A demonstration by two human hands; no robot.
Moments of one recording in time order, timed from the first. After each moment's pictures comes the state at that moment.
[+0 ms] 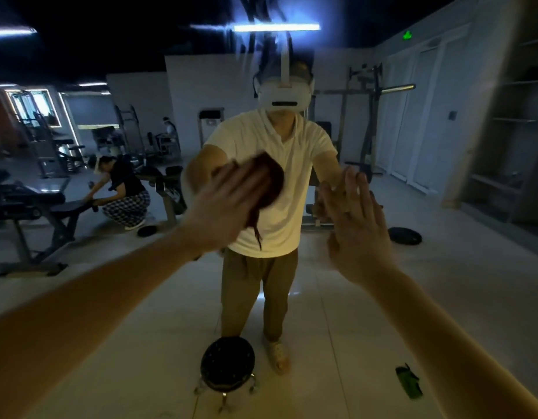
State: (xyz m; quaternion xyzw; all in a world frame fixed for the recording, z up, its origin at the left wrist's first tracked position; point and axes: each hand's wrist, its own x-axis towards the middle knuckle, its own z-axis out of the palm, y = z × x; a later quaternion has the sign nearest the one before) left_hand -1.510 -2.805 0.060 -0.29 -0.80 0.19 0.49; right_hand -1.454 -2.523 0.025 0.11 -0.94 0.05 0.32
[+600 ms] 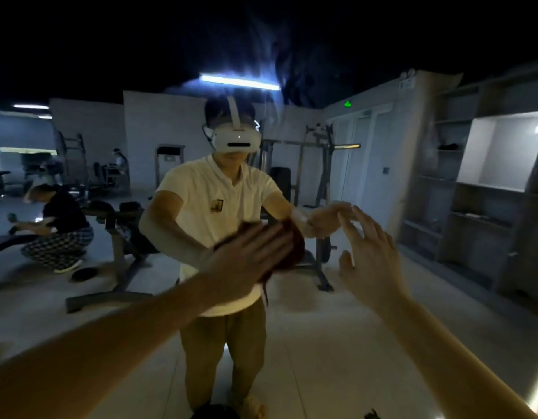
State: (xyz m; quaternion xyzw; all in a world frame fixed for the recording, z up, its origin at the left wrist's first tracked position) left_hand -1.533 -2.810 0.042 -0.41 -0.72 0.19 0.53; right_hand -1.436 -2.548 0.077 0.02 -0.93 0.05 0.36
